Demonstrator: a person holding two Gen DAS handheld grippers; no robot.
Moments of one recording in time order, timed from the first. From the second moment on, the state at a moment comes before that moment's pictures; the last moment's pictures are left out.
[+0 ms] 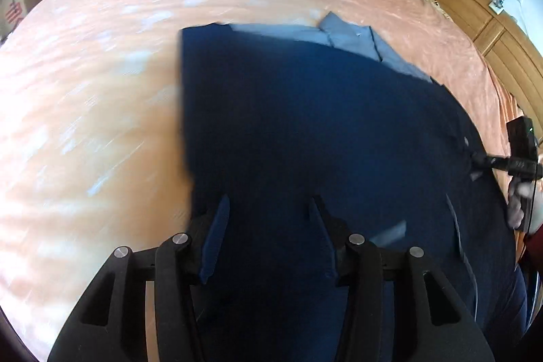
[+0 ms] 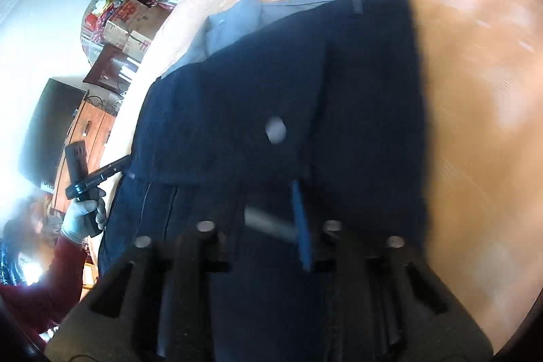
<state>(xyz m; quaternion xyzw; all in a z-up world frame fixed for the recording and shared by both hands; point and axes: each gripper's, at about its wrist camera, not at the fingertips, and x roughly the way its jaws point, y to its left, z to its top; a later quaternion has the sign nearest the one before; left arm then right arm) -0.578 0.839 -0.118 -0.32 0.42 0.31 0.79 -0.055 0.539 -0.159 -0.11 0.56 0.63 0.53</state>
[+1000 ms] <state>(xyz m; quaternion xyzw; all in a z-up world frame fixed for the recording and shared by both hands) -0.850 0.506 0.118 -0.34 0.08 0.10 0.93 -0.307 0.459 -0.114 -0.19 0.52 0.74 0.38</state>
